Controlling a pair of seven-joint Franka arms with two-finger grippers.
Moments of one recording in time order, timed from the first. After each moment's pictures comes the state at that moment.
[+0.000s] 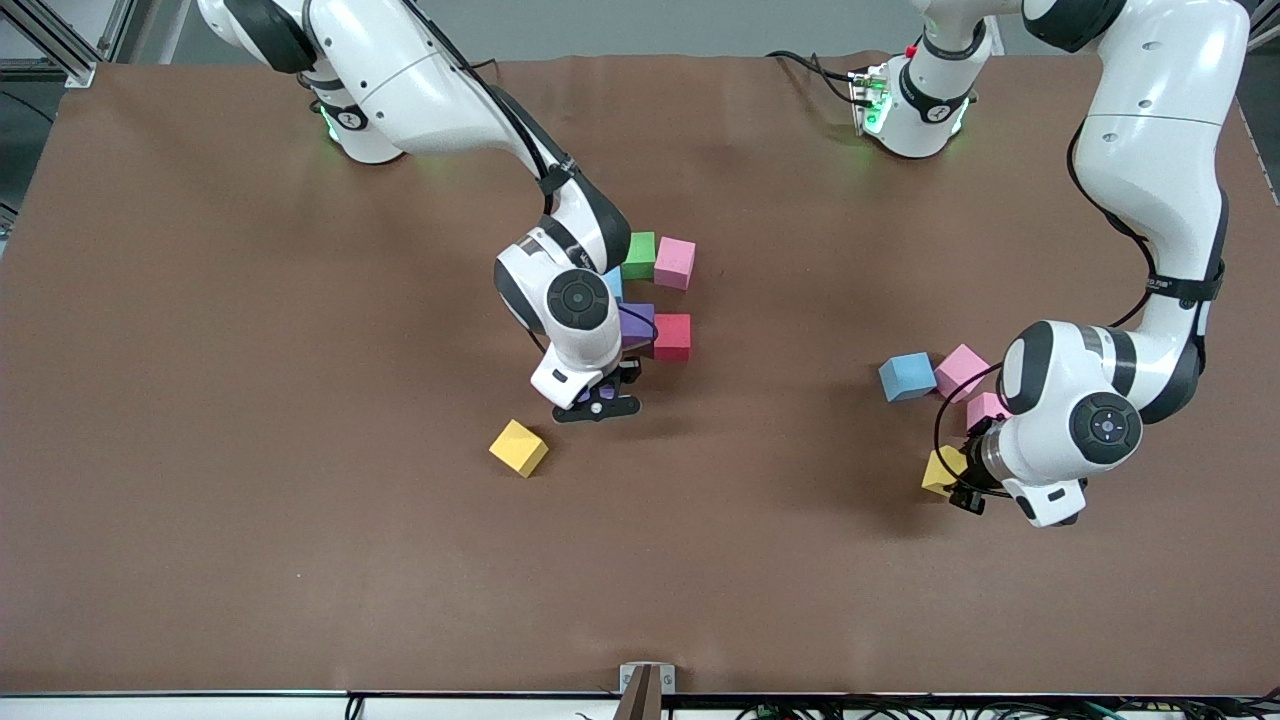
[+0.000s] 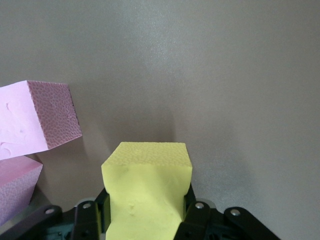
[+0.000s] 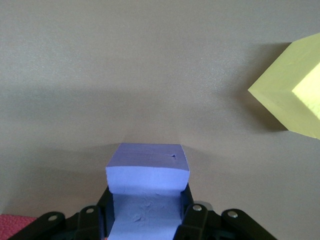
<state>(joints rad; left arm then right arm) 0.06 0.70 -0.20 -1.55 0.18 2.20 -1.37 0.68 0.77 0.01 -1.47 -0.02 2.21 0.58</state>
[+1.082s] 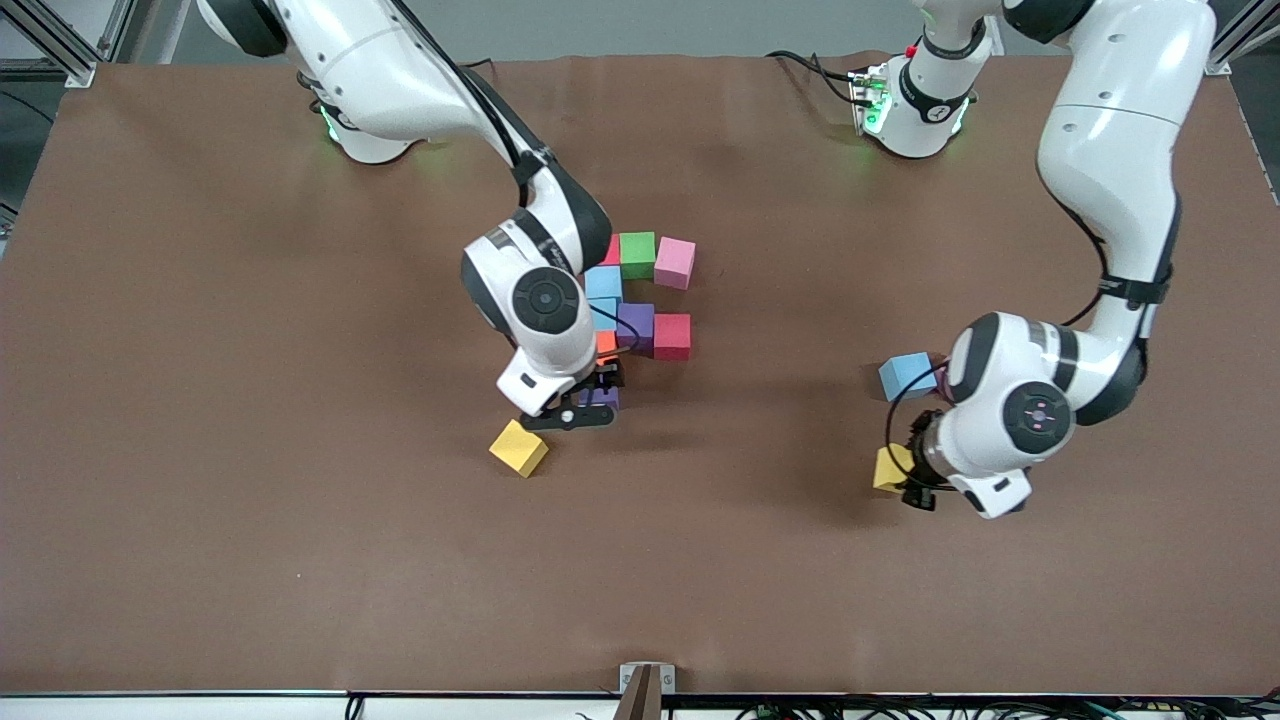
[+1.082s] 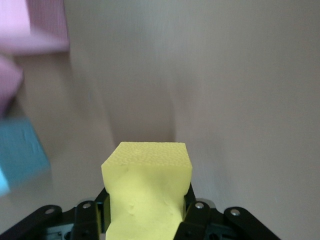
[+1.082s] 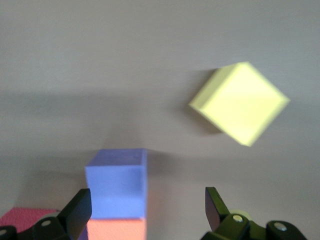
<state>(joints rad) -0.05 0.70 -0.24 -1.53 0.18 2.20 -1.72 0.61 0.66 0.00 -1.44 -0.02 2.04 0.57</state>
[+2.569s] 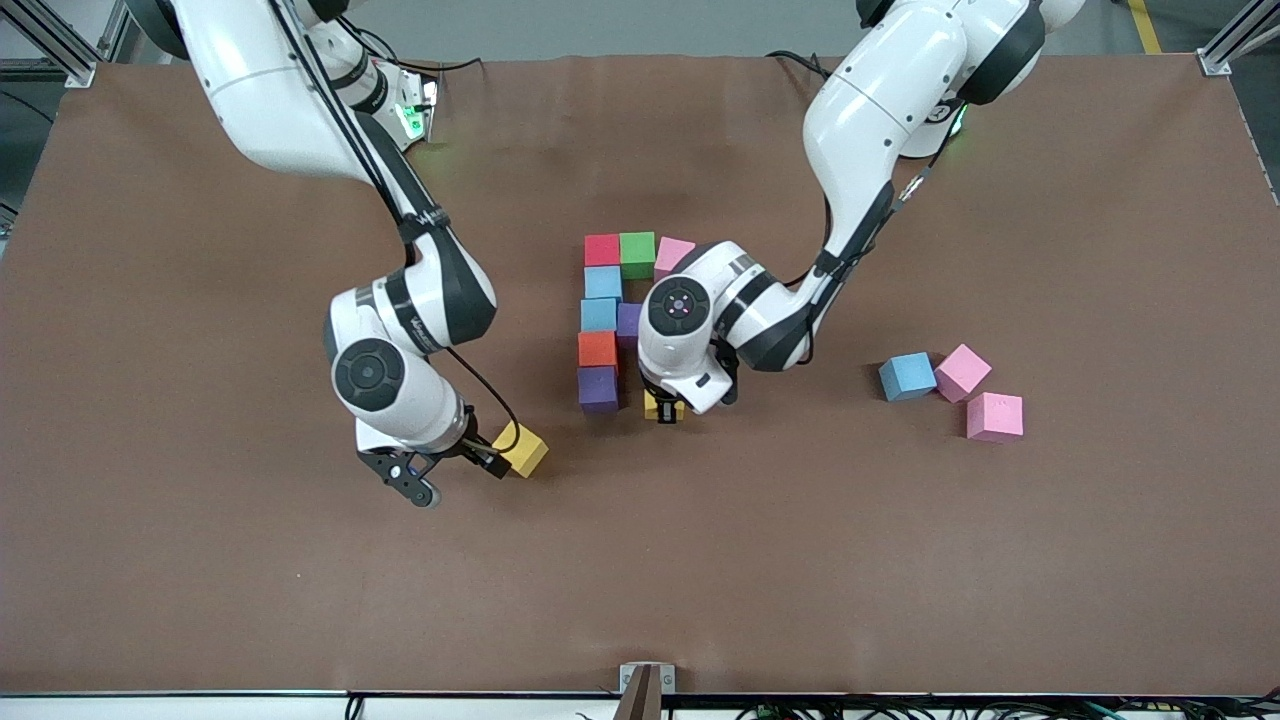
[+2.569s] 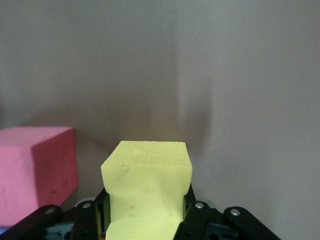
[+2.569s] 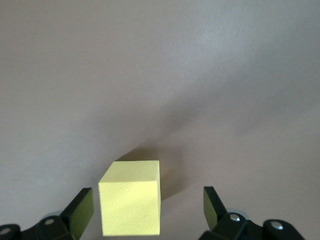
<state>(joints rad) -0.57 0.88 -0.23 -1.36 0.18 2.25 -2.38 0.40 0.69 -0.01 -1.48 0.04 2.18 1.02</state>
